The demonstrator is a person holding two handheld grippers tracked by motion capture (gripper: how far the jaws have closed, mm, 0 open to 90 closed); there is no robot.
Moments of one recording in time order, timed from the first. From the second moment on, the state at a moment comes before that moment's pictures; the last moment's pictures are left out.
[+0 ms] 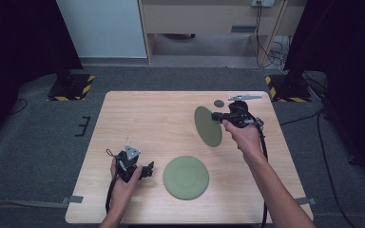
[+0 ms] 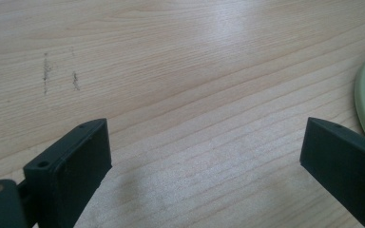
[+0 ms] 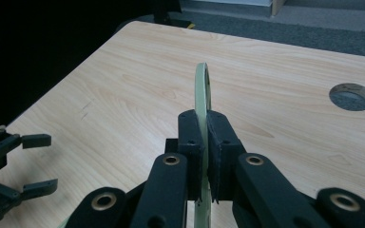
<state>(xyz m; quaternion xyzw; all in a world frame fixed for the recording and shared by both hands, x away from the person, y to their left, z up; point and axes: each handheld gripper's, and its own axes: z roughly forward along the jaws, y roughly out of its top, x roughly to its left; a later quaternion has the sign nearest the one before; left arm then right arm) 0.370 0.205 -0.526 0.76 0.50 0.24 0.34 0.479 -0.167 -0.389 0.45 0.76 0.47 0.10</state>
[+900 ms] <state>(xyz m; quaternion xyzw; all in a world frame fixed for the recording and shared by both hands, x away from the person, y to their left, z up) 0.371 0.207 -0.527 0.76 0.51 0.24 0.33 0.495 -0.183 -0.381 0.48 0.74 0.46 0.13</state>
